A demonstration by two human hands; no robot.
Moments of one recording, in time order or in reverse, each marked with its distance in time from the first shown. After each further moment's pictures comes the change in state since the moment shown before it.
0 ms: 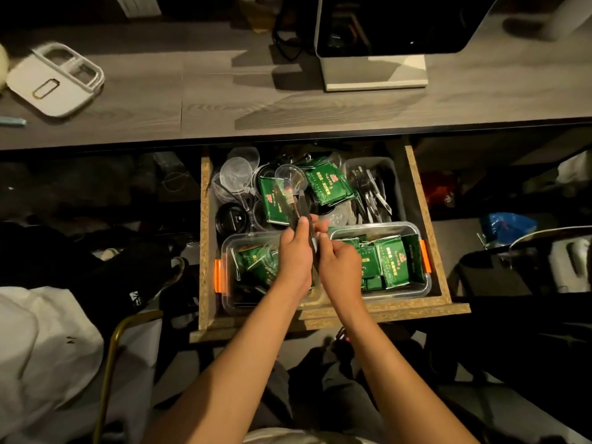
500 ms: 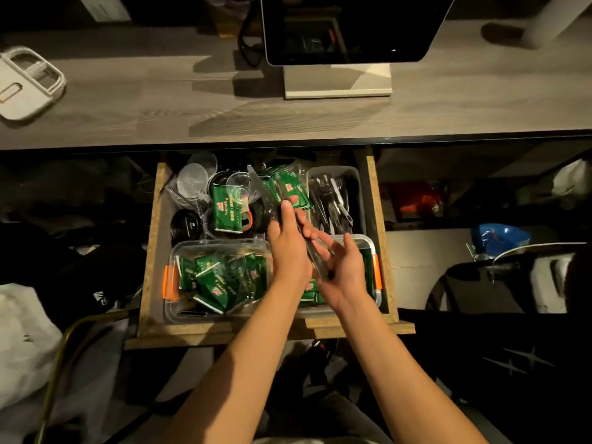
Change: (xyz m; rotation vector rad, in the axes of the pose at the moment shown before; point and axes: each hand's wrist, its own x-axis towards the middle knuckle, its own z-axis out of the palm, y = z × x) left_hand 0.000 -0.042 0.127 -0.224 0.079 0.218; right_hand 0.066 0.035 -0.113 1.050 -0.182 0.708
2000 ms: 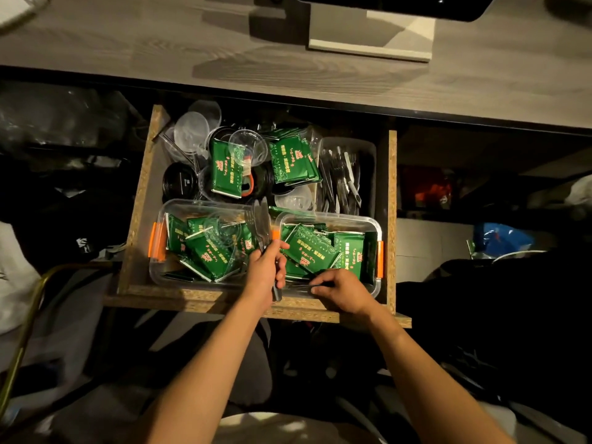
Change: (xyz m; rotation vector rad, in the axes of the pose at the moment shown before) left_hand 0.005 -0.059 -0.131 0.464 0.056 -0.319; right_hand 0.081 0.033 -0.125 -1.613 -0.472 -0.214
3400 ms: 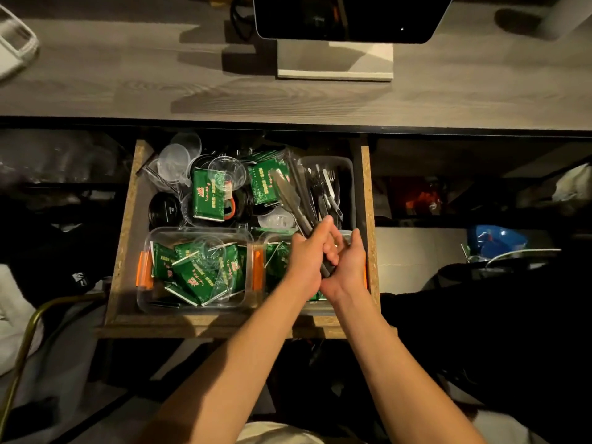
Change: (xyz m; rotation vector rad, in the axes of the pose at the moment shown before) left_hand -0.037 0.052 0.125 -0.080 -0.202 0.045; right_hand -0.019 -0.099 -0.054 1.756 0.489 0.239
